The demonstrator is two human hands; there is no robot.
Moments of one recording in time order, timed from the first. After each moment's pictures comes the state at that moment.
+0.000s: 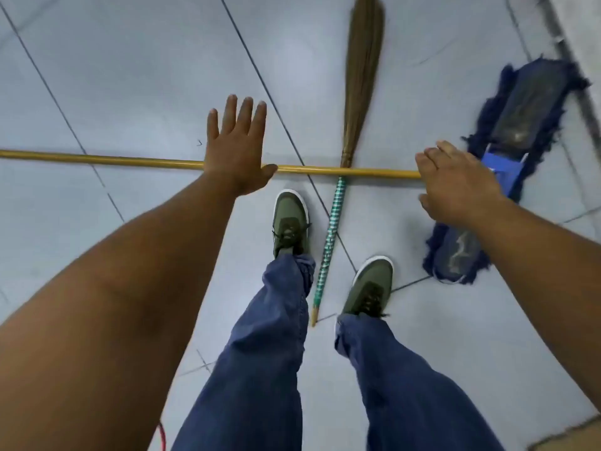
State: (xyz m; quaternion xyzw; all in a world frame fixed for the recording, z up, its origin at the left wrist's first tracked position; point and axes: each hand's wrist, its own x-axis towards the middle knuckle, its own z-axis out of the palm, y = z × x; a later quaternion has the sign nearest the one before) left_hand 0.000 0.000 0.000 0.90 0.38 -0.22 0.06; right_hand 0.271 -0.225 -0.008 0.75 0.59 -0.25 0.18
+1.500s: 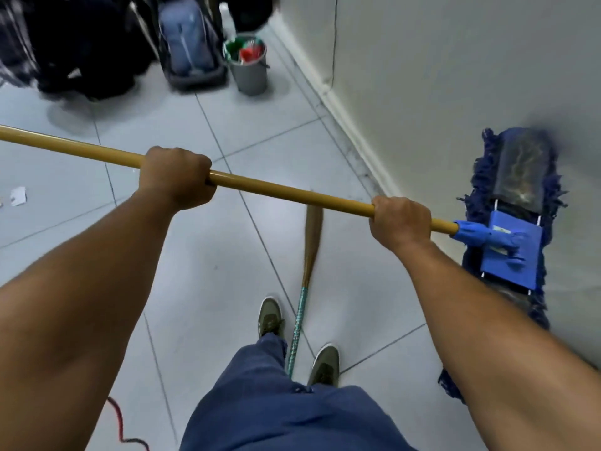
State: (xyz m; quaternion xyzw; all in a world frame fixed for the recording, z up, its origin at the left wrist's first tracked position) left_hand 0.025 0.054 0.513 0.91 0.38 -0.13 -0.15; right_hand 0.297 -0.177 0.436 0.87 0.50 -0.03 -0.01
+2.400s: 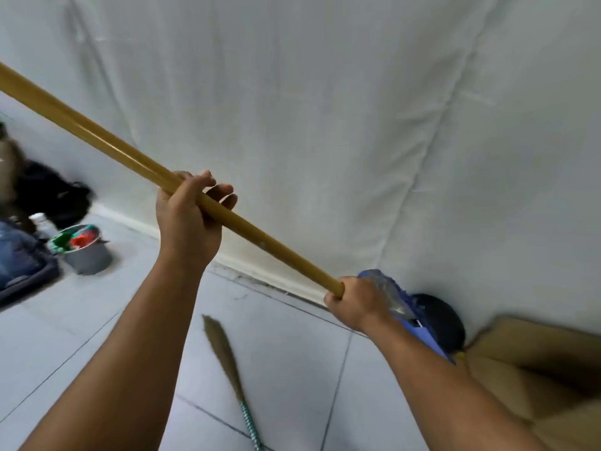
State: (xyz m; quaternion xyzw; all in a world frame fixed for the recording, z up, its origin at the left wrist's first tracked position) left_hand 0.077 -0.145 0.723 0.38 0.06 0.30 0.87; right_hand 0.146 -0.399 0.573 0.96 0.16 0.02 -0.22
